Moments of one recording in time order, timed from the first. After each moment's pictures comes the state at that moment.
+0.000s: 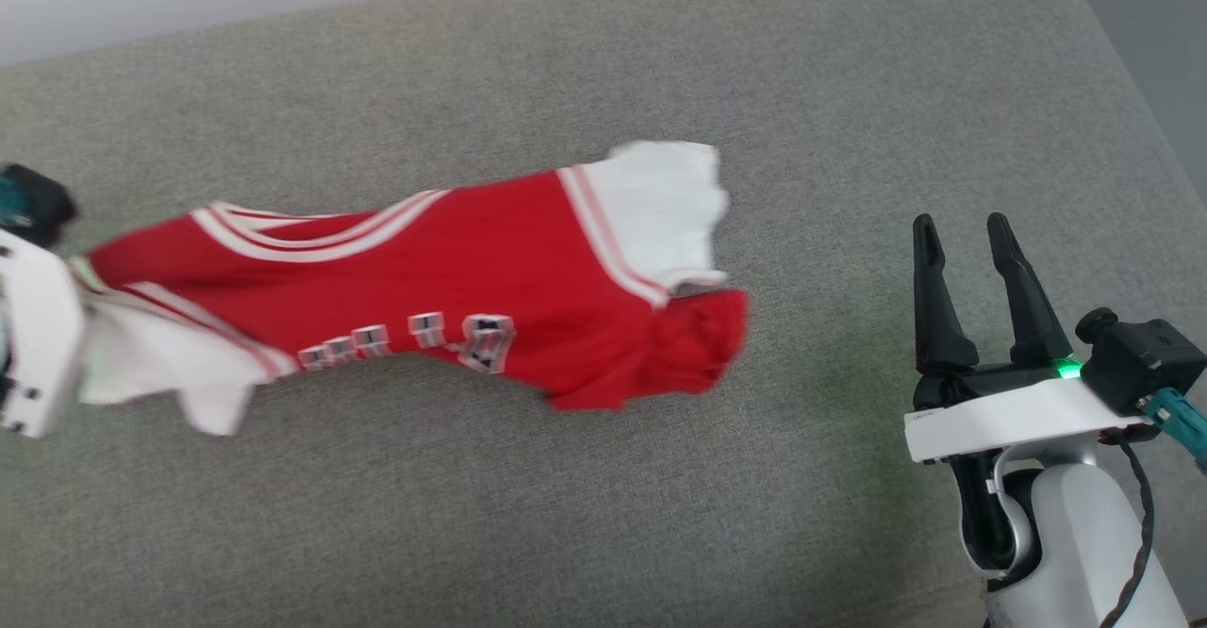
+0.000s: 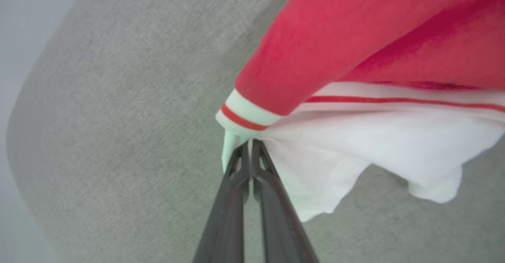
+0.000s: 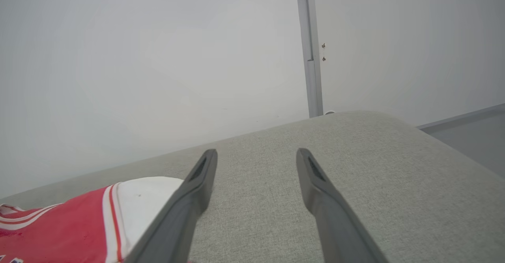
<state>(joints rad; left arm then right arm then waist) -1.02 1.01 -1.26 0.56 -1.01 -0.13 0.42 -0.27 -0.05 0.02 0.20 0.35 0.13 -0.26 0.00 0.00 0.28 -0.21</state>
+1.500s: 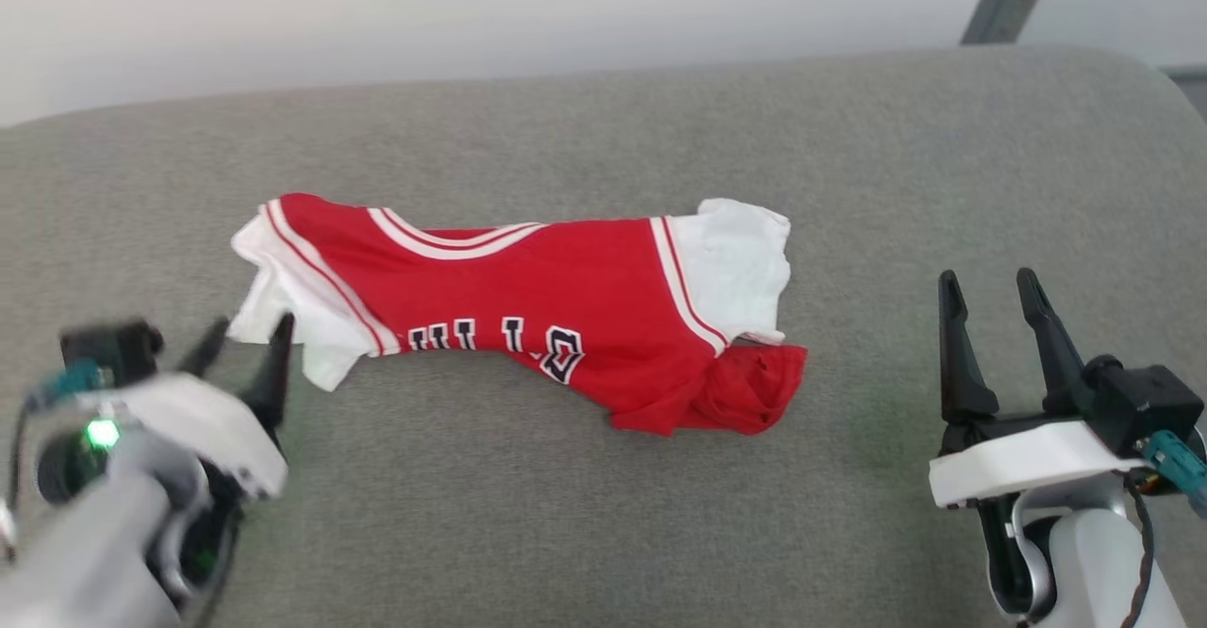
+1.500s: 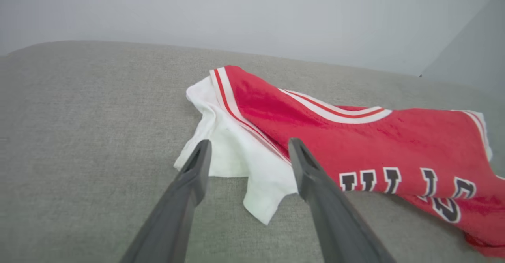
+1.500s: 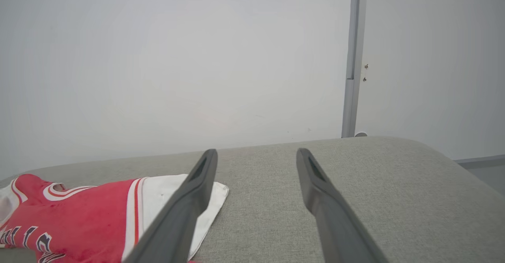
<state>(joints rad) -0.57 0.66 -0.83 0.61 -1.18 0.05 -0.26 -0.20 -0.05 -0.05 0.22 0.20 0.13 -0.26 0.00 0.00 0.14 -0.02</state>
